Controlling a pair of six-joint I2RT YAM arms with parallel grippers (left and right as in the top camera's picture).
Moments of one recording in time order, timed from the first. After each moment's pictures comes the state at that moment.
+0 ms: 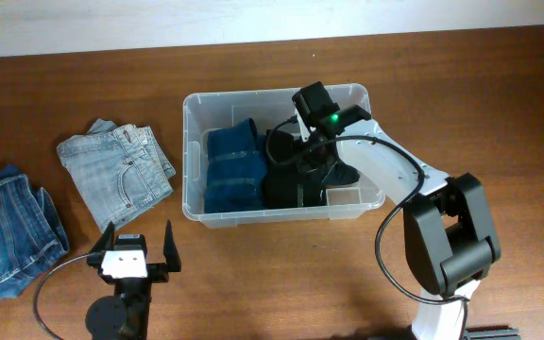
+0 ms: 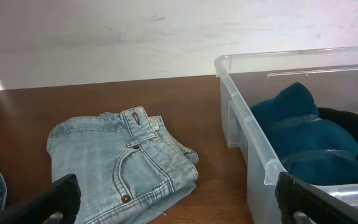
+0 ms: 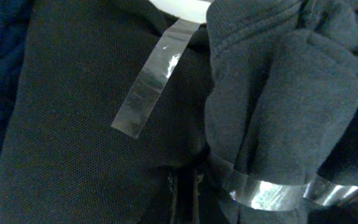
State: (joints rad) left arm 0.05 0.01 0.06 -0.17 0.05 0.06; right arm 0.40 1.98 1.48 -0.79 -0.03 0.18
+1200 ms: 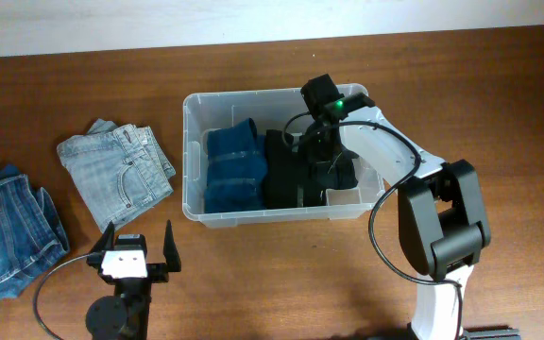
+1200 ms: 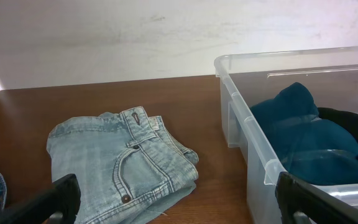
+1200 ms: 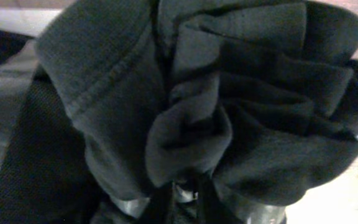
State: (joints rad) left arm 0.05 0.01 0.06 -0.17 0.05 0.06; right arm 0.35 2.08 1.58 -0.90 0.09 0.31
